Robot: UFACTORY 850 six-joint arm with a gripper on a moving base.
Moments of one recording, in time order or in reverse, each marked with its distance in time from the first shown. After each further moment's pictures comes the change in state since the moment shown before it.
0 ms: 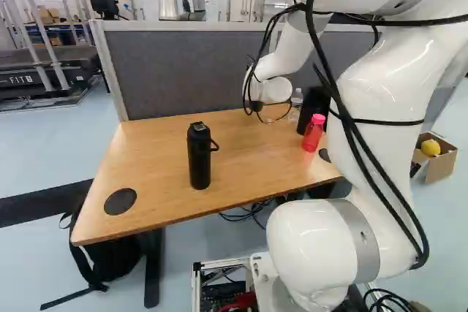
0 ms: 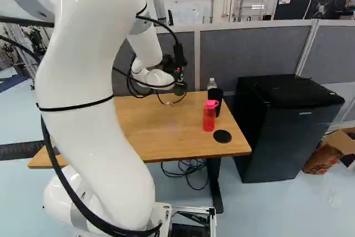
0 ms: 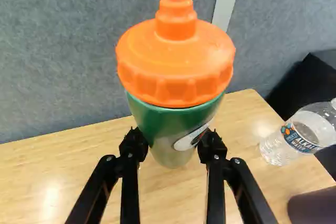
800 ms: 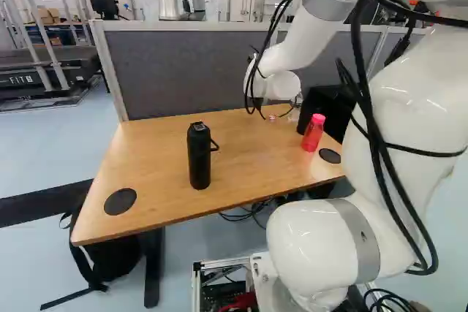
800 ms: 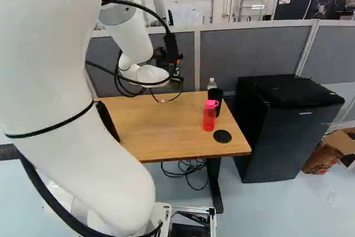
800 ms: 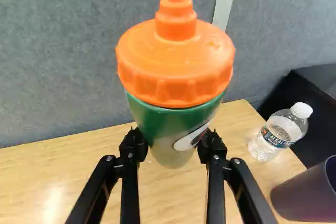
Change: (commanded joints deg) arm 1.2 12.1 7.7 0.0 0.0 0.0
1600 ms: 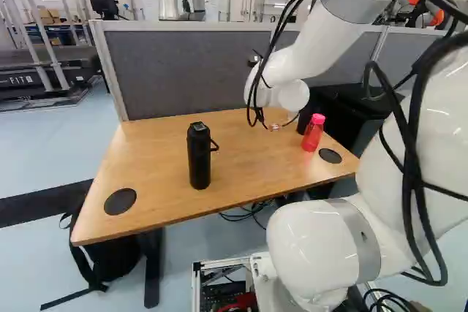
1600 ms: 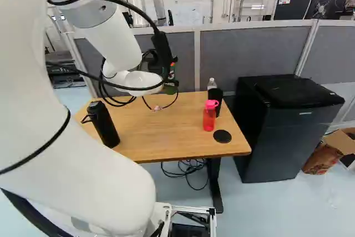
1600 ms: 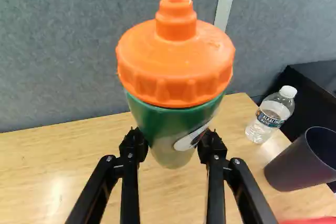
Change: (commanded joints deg) arm 1.5 9.3 8.9 0.0 0.0 0.0
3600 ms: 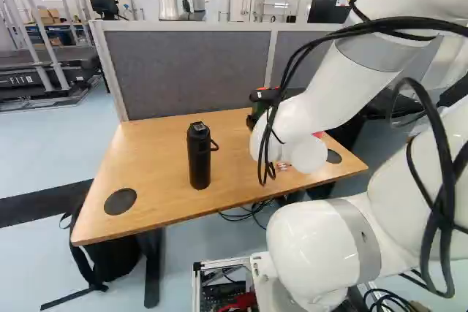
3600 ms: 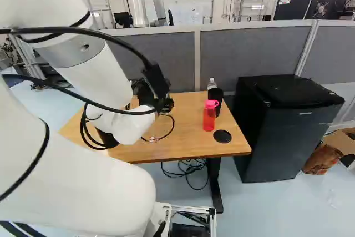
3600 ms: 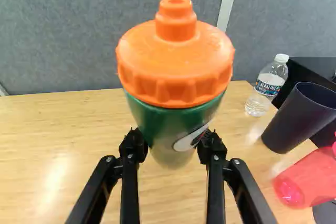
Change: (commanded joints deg) arm 0.7 8.0 20.9 -4.0 17.5 0.0
